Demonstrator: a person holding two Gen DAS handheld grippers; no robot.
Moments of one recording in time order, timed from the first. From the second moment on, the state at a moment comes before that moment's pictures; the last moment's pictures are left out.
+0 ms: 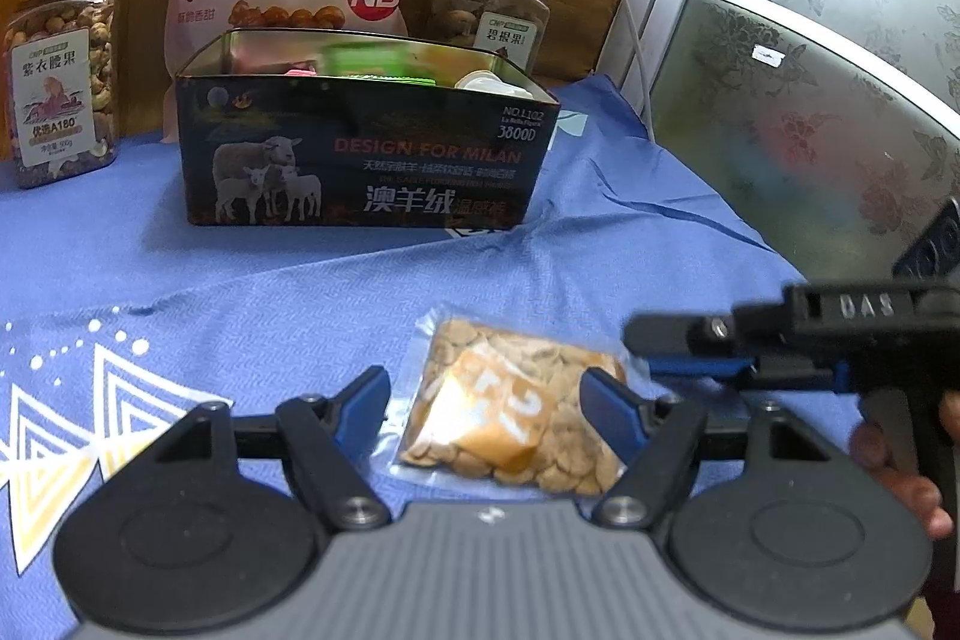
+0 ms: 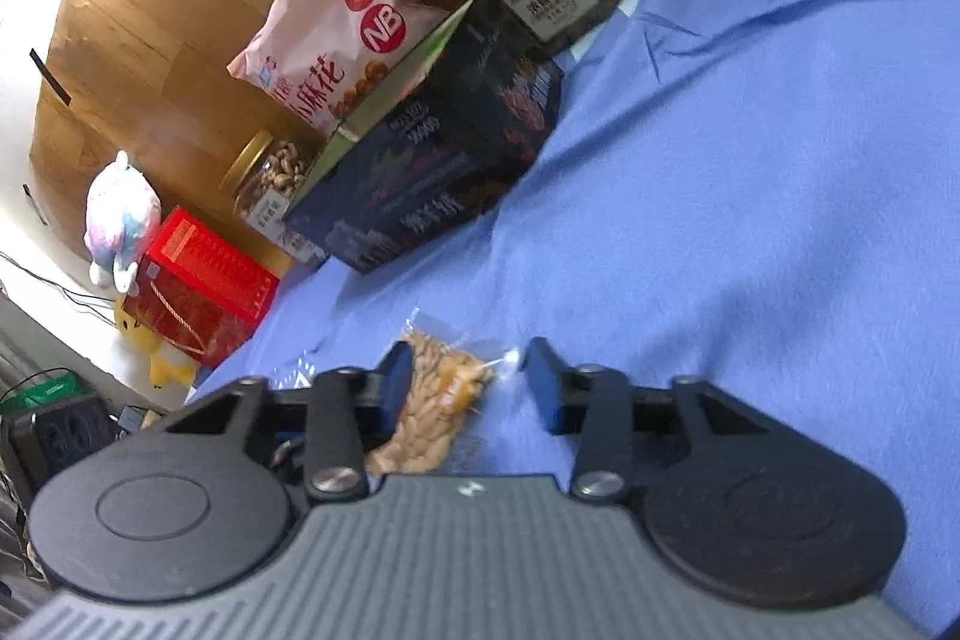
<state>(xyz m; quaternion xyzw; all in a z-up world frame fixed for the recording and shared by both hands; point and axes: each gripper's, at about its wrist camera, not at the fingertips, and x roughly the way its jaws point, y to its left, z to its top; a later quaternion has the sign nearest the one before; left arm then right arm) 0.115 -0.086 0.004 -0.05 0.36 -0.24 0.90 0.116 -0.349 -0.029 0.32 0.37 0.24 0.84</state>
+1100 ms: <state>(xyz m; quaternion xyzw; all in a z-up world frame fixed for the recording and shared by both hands) 0.099 -0.018 0.000 -0.18 0.37 -0.28 0.87 0.086 -0.281 -0.032 0.26 0.43 0.36 0.79</state>
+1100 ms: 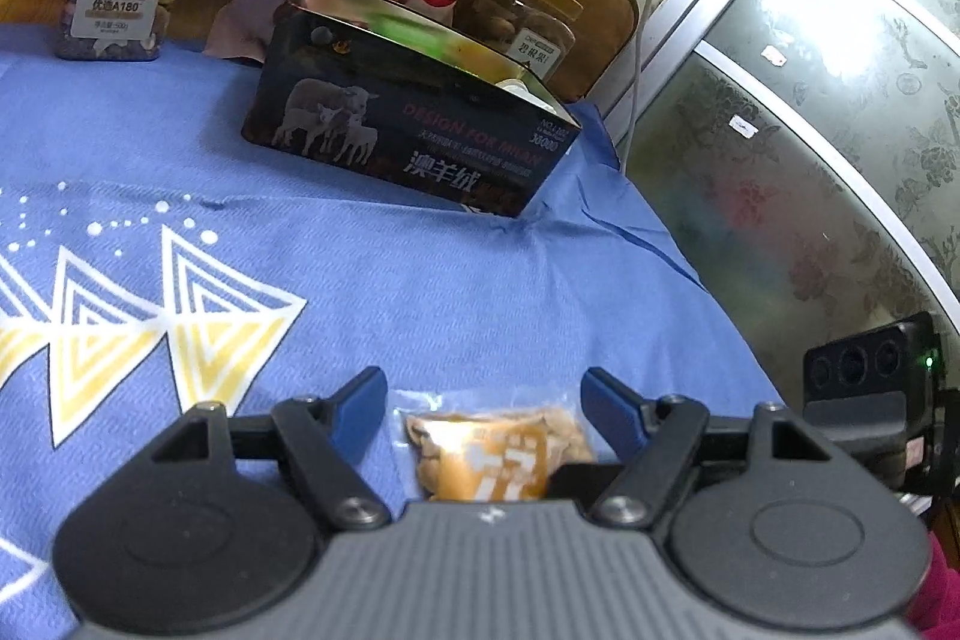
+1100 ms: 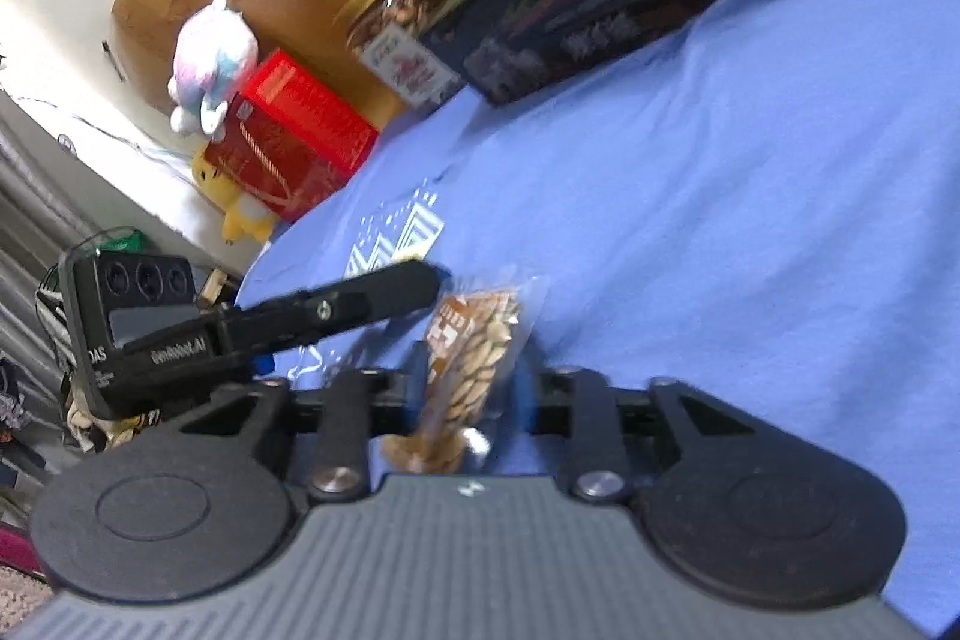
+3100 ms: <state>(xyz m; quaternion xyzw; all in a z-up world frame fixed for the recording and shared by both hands) 0.239 -0.019 0.104 -0.16 0.32 -0.27 0.90 0.249 -0.299 0.039 0.37 0.29 0.41 0.78</state>
